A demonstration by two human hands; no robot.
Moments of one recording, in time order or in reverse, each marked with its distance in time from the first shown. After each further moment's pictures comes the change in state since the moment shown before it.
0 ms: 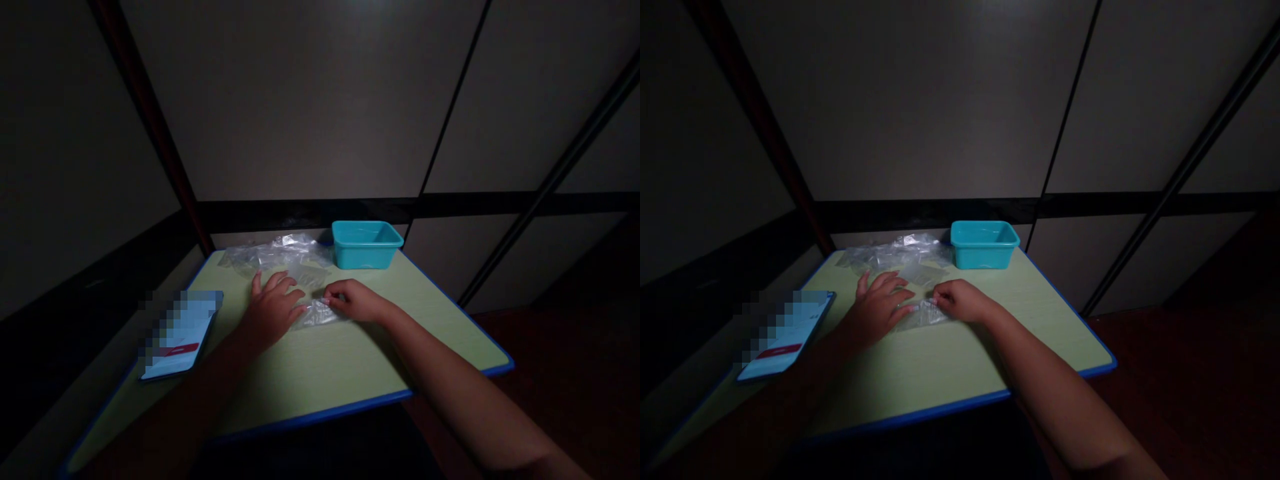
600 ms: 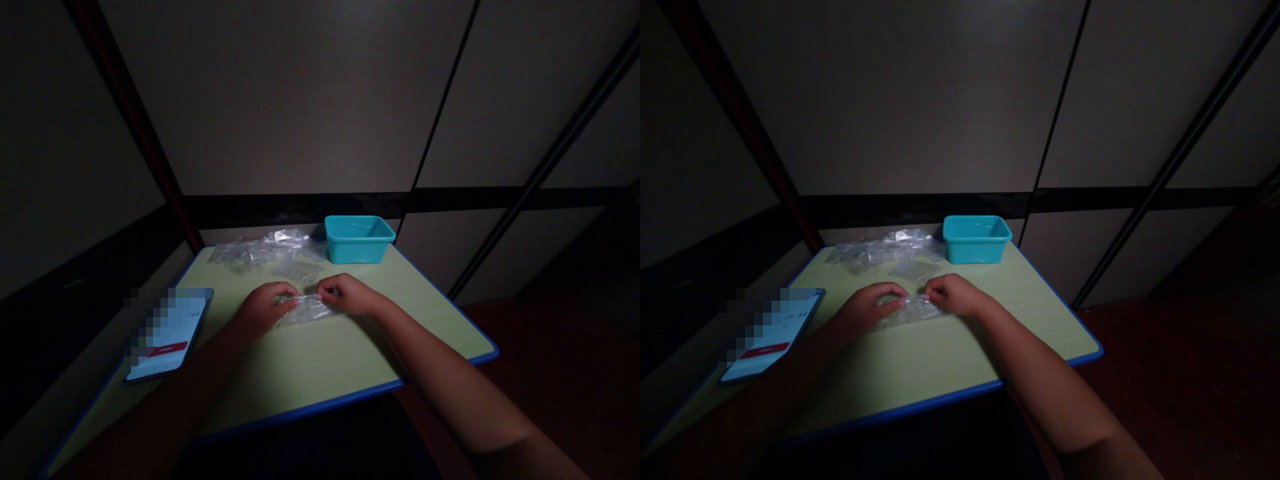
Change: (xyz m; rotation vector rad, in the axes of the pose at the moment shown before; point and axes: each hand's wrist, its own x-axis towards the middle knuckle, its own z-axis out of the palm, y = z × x) left_hand 0.007 -0.012 0.005 -0.567 -0.156 -0.163; right_hand -0.001 -0.003 -0.004 0.032 -0.031 0.029
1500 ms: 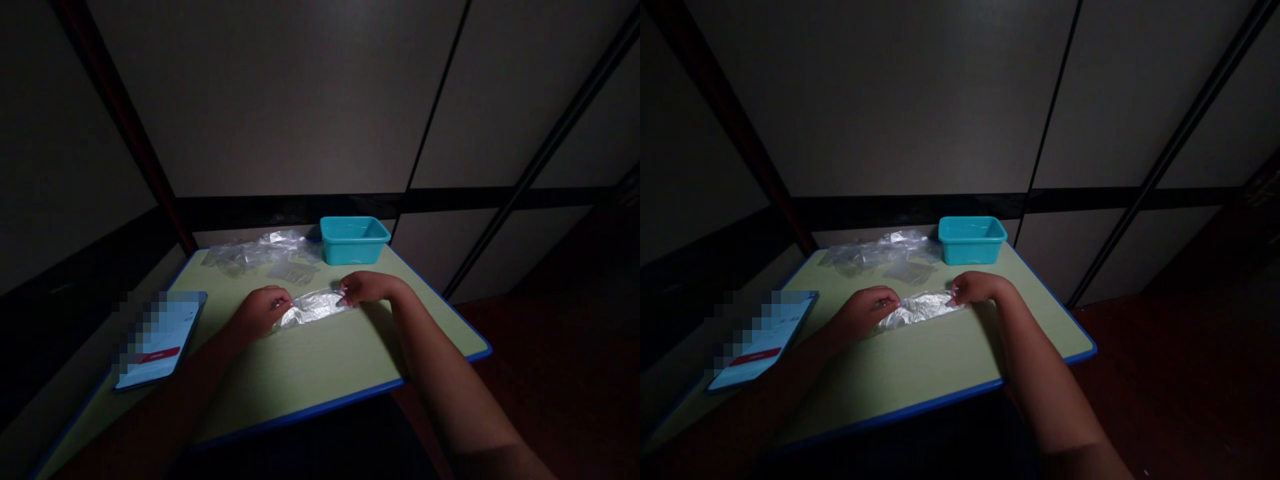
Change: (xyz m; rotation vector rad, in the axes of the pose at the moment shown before) left_hand 0.002 -0.003 0.003 0.043 -0.027 0.010; right_hand -0.017 0.025 -0.048 -0.052 -0.340 0.358
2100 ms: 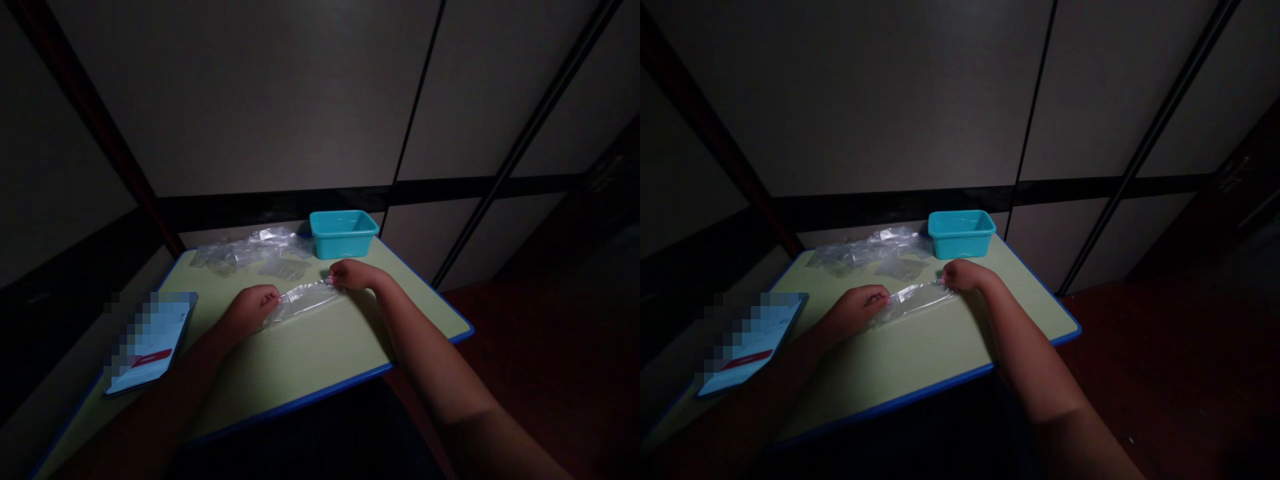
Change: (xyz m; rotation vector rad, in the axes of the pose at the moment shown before) left_hand 0.001 -0.008 0.001 0.072 -0.066 -0.040; right_hand 0.008 -0.004 0.003 -0.174 0.216 0.043
